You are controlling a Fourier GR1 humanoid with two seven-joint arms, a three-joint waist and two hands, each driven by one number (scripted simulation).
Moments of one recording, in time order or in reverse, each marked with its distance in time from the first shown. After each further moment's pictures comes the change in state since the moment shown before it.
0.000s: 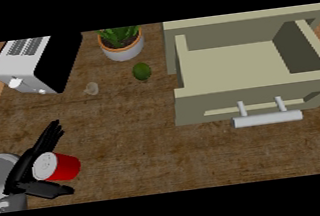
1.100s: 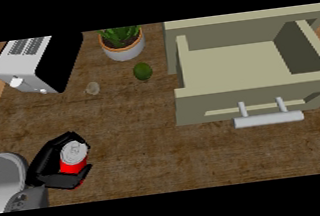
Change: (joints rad) left arm 0.030 -0.090 -0.096 -0.181 0.118 -0.070 0.107; right arm 0.025 0.012 -0.016 -0.024 -0.021 0.013 -0.011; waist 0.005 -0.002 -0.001
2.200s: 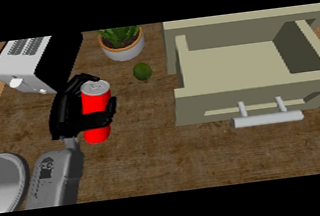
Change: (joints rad) left arm -0.183 -0.224 -0.037 -0.369 0.061 0.607 0.398; right arm 0.005 0.004 -0.029 -0.037 -0.026 -0.001 0.025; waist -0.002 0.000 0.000
